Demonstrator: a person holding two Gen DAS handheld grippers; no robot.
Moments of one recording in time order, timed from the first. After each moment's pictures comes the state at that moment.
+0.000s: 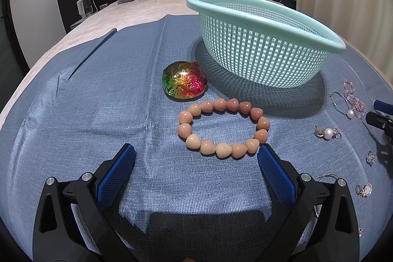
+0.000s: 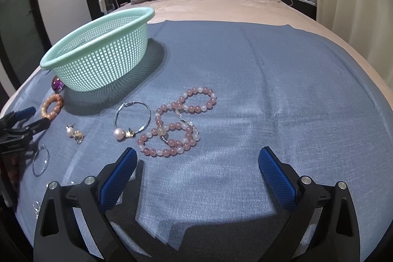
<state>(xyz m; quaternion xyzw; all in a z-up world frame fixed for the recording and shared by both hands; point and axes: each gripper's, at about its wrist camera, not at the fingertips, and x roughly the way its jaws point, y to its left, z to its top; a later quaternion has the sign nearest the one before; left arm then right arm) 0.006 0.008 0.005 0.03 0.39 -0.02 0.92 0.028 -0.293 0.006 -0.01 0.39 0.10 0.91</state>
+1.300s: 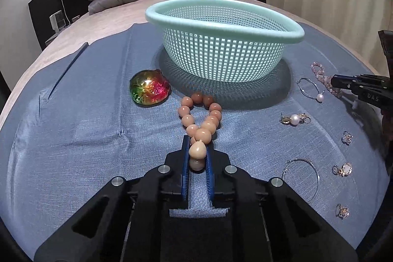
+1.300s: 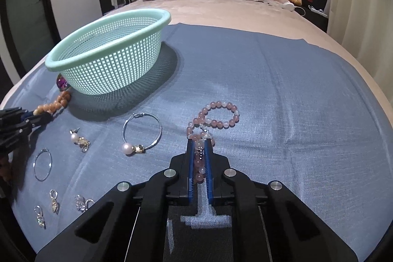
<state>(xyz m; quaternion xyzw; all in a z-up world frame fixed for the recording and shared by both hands) -0.008 -0.007 0.021 0.06 0.39 -0.11 0.91 0.026 -0.277 0.022 -0.04 0.39 0.13 0.91</state>
